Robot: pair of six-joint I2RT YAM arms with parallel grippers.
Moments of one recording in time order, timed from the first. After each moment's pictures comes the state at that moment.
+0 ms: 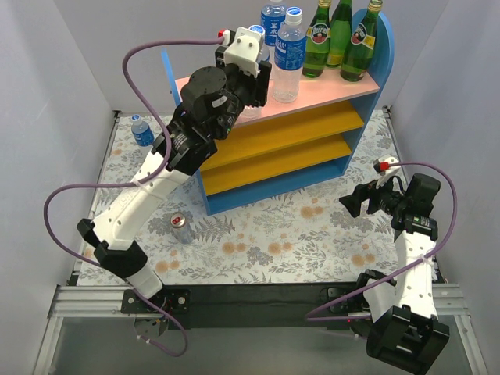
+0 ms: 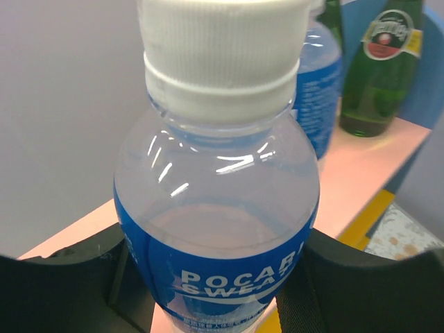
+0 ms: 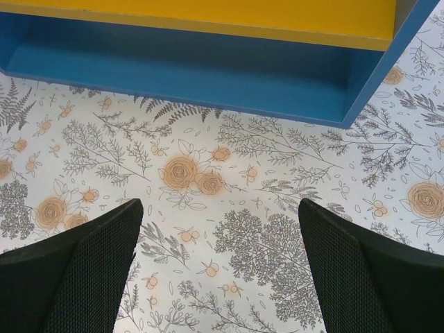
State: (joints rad) left arm -0.87 1.63 2.11 -0.34 -0.43 0.14; right arm -0.33 0.83 0.65 -0.42 -0.89 -0.35
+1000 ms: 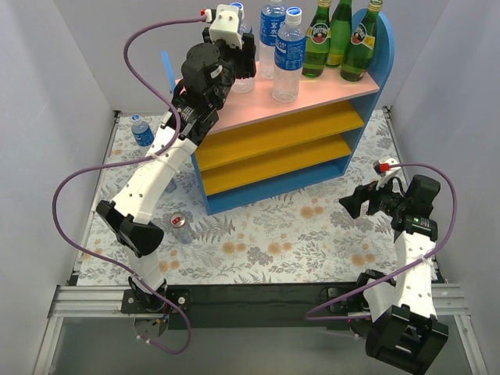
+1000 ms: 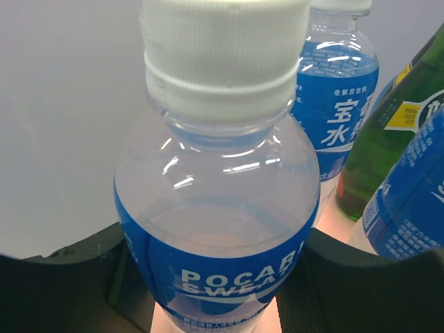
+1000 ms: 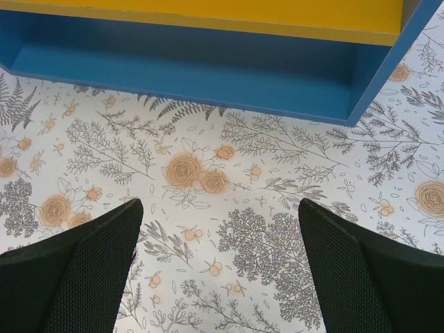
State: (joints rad) left arm -0.64 1.81 2.23 -0.23 -0.33 0.02; right arm -0.34 0.83 0.64 -0.42 -0.91 -0.36
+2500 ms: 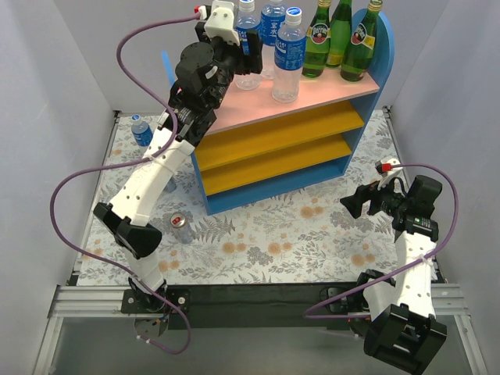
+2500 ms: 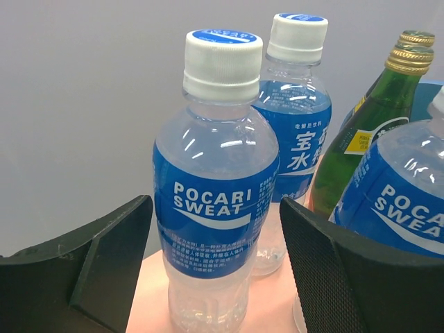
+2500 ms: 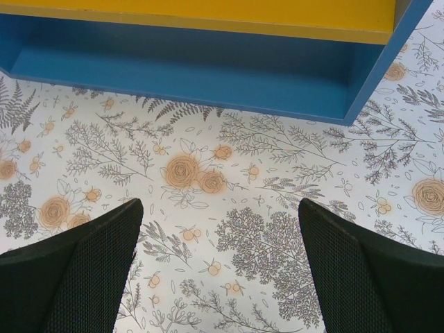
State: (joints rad) left arm -0.64 1.81 2.23 -0.17 -0.27 -0.01; right arm -0.36 0.83 0.64 -0.42 -0.92 -0.36
